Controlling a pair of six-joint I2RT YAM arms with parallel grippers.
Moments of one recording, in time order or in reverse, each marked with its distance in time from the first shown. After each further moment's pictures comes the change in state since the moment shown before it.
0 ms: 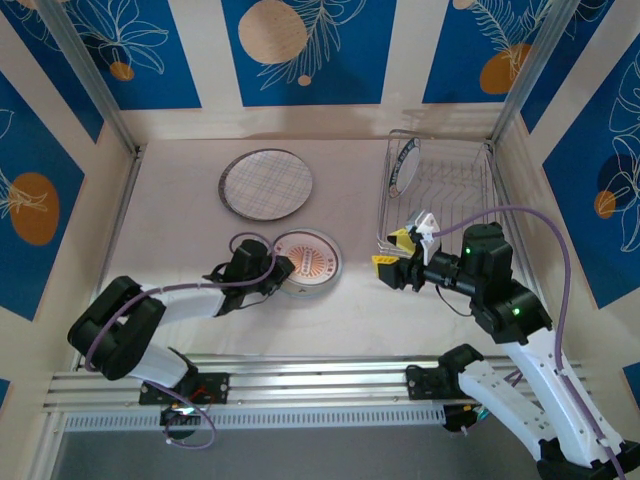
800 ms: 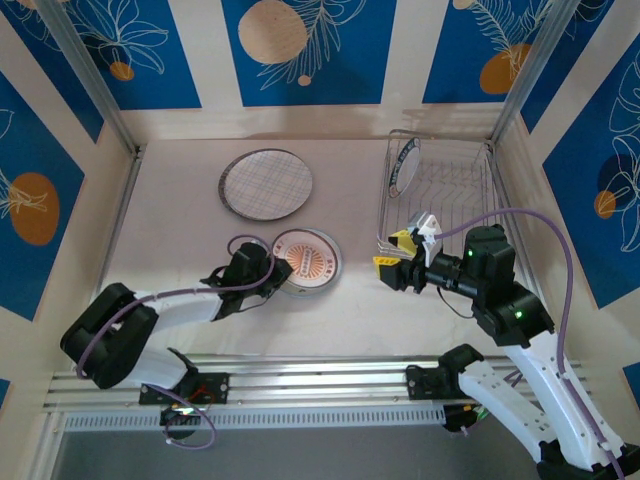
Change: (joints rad) left arm -0.022 -0.048 -0.027 -0.008 -0.045 -0.003; right arm 0.000 -0.018 0.000 -0.008 -0.001 0.000
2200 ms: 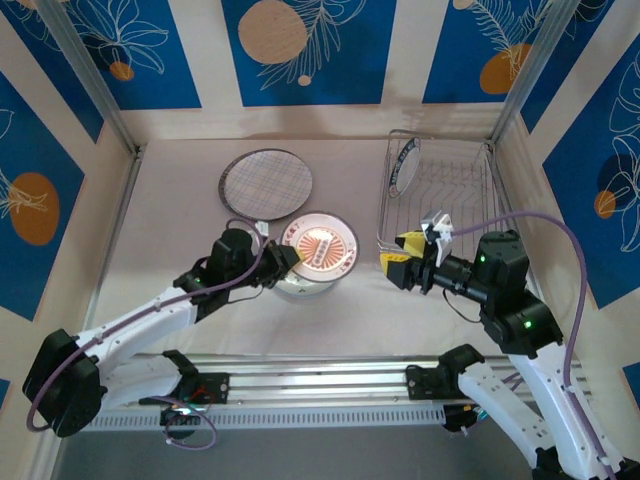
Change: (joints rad) left arm -0.038 -0.311 0.136 -0.250 0.187 0.026; right arm -0.037 -0.057 0.009 -0.009 -0.021 0.131
